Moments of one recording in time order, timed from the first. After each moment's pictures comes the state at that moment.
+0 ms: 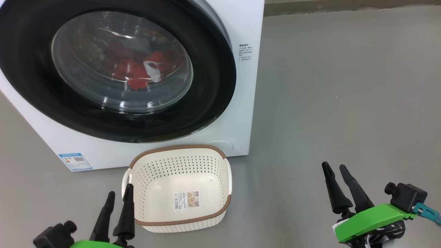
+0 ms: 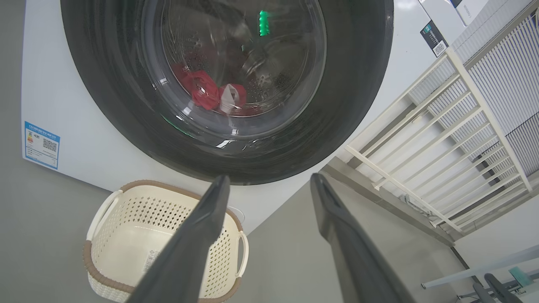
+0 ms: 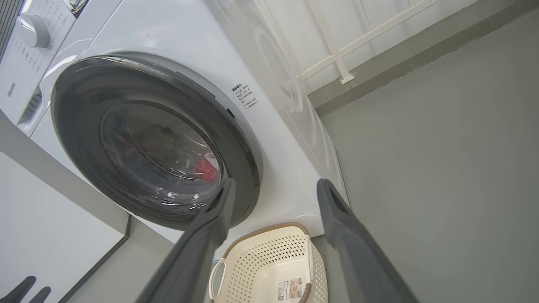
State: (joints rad) left arm -0.02 0.02 -0.01 0.17 -0.74 -0.10 -0.12; right arm -0.05 -0.06 0.07 0.23 0.78 0.13 -0.11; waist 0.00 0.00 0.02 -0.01
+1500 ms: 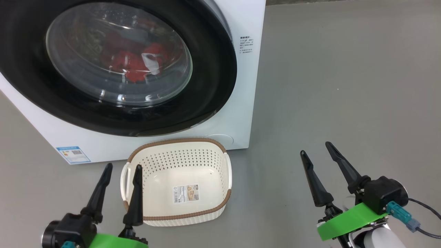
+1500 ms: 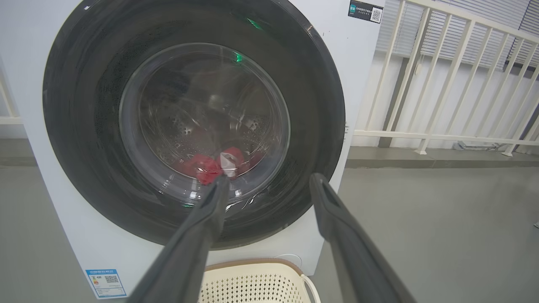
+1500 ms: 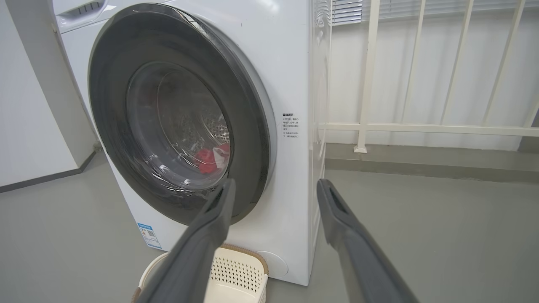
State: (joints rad) left arm -0.07 0.04 -0.03 0.09 -0.21 -0.09 -0.24; right arm -0.09 -0.07 0.14 0.15 0.27 0.13 -0.24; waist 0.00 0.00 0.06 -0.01
